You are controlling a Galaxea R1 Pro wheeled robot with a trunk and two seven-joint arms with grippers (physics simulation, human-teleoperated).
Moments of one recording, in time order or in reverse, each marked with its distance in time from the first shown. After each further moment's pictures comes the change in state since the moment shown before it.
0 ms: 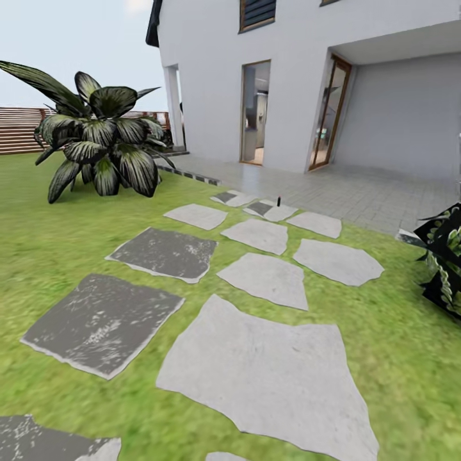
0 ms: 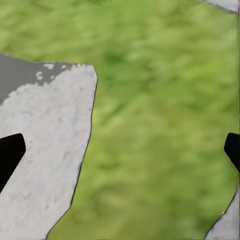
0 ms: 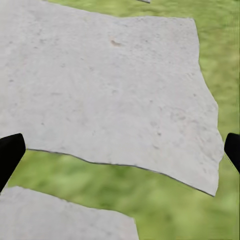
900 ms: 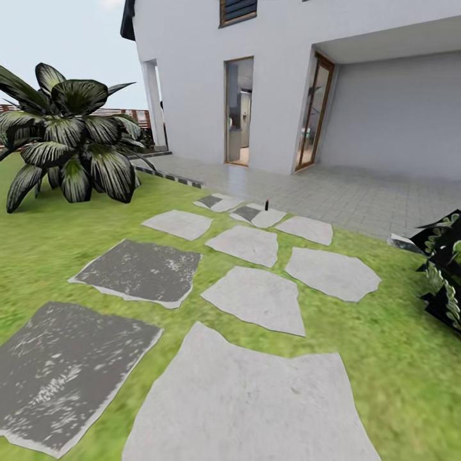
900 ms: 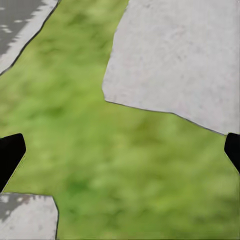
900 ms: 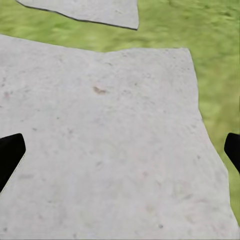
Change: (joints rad) left arm 0.000 0.000 0.000 0.000 0.000 0.000 0.000; right arm 0.000 0.000 0.000 0.000 0.000 0.000 0.000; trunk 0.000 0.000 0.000
